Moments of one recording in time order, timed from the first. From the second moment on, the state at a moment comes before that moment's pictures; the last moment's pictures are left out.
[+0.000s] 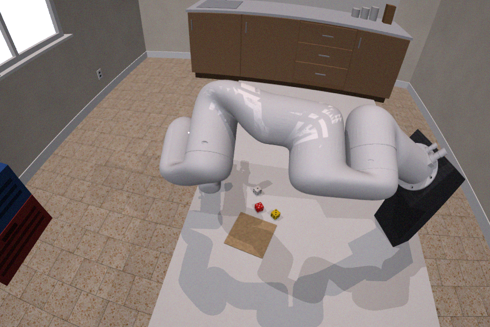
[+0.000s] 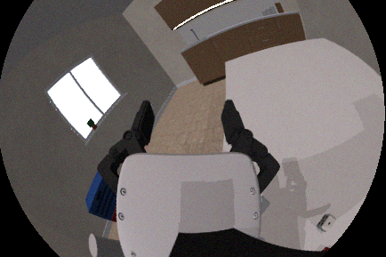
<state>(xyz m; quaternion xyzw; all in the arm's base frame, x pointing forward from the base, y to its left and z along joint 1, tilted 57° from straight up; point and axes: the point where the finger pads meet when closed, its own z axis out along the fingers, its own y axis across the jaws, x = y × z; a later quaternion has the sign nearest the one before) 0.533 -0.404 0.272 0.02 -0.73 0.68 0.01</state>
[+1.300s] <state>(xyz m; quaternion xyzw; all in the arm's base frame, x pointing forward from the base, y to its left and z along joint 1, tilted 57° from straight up) 0.505 -0.388 0.101 0.20 -0.88 0.44 -0.04</state>
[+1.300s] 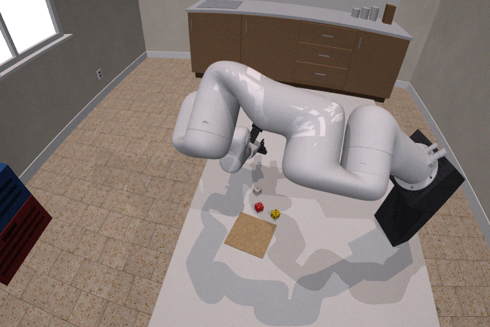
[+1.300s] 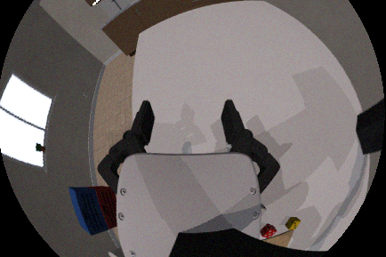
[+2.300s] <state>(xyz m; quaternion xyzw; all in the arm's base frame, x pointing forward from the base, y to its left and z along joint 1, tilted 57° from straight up) 0.456 -0.280 0.049 0.29 -0.91 0.15 -0.25</state>
